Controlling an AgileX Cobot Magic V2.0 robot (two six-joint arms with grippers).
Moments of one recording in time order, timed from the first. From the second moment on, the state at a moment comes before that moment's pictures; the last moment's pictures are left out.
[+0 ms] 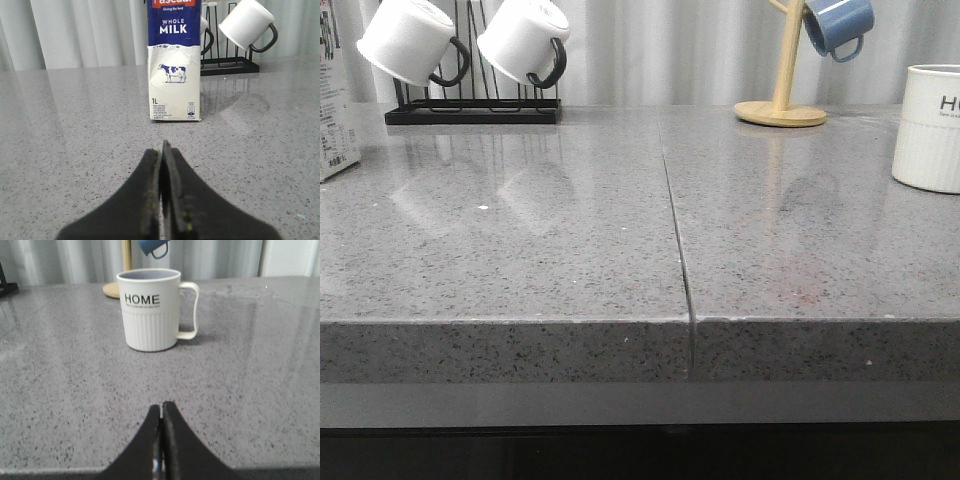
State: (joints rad) left arm 0.02 0.00 0.00 0.04 0.11 0.06; right arm -0.03 -0.01 0.02 -0.02 0.15 0.09
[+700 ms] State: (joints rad) left arm 0.02 0.00 0.00 0.04 0.11 0.06; right arm -0.03 0.30 -0.26 -0.02 0.27 0.09
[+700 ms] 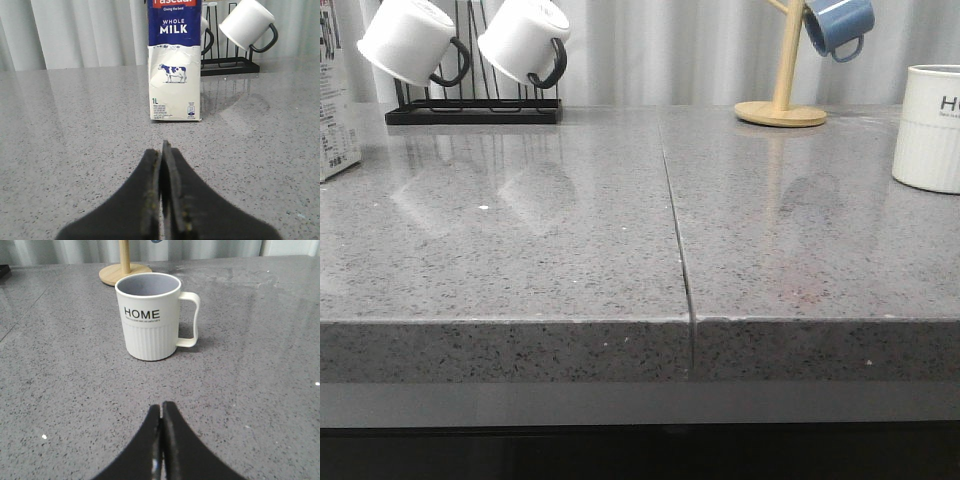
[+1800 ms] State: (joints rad) left arm 0.02 0.00 0.00 0.04 0.11 0.06; right arm -0.15 1.34 -0.40 -0.02 -0.65 0.09
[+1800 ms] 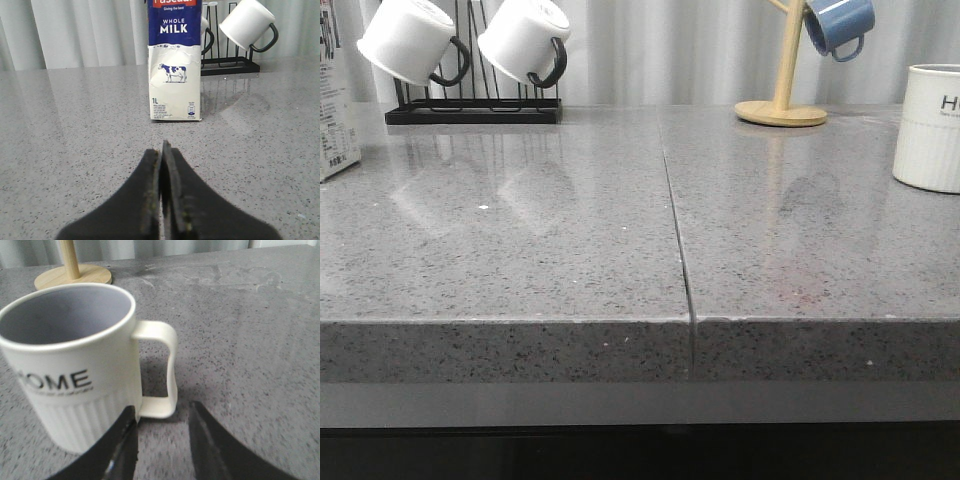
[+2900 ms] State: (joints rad) left arm 0.02 0.00 0.00 0.04 0.11 0.06; right arm -0.02 1.63 -0.67 0.01 -0.68 0.09
